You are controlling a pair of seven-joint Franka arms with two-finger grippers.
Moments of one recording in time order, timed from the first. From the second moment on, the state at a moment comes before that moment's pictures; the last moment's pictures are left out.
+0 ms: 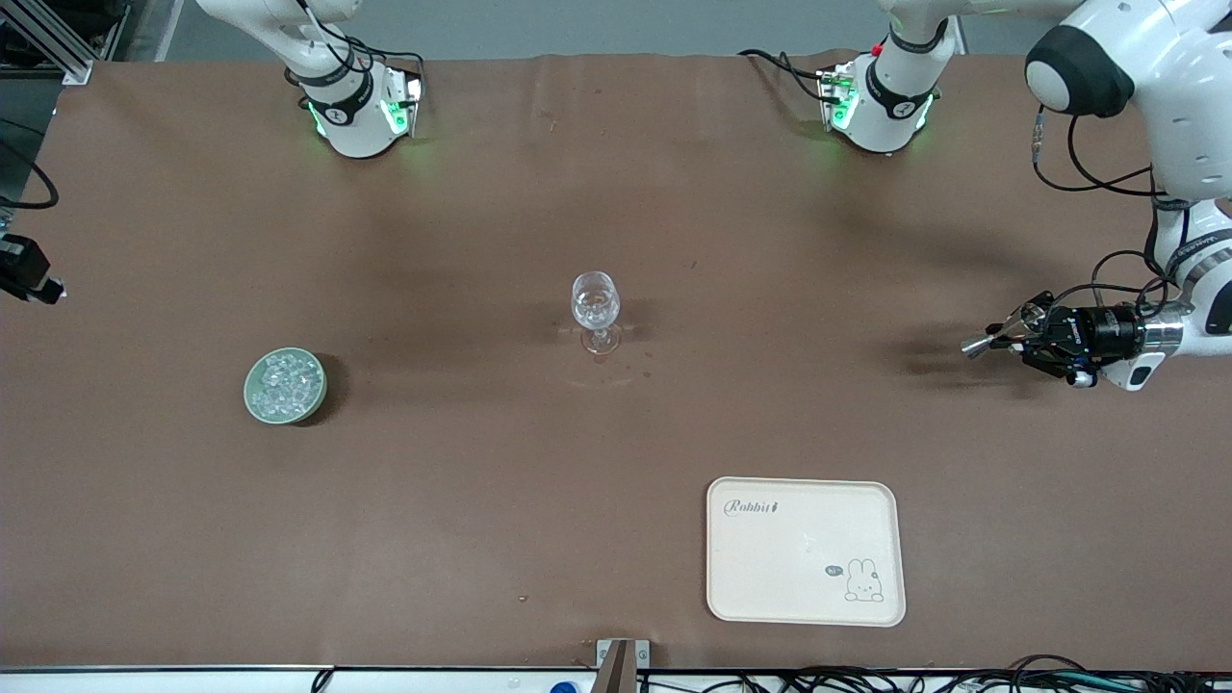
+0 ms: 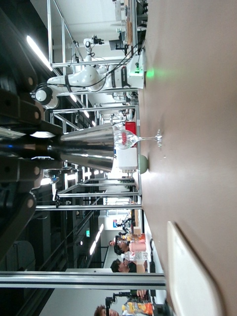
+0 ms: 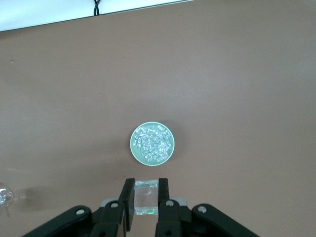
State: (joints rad) left arm 0.02 0.80 0.63 -1.73 -1.36 1.00 -0.47; right arm -0.02 0.06 -0.09 -1.45 0.01 1.60 0.05
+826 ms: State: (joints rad) left arm 0.00 0.56 0.33 -1.76 -1.31 1.20 -0.68; right arm -0.05 0.06 -0.07 -1.45 0.04 1.60 0.05
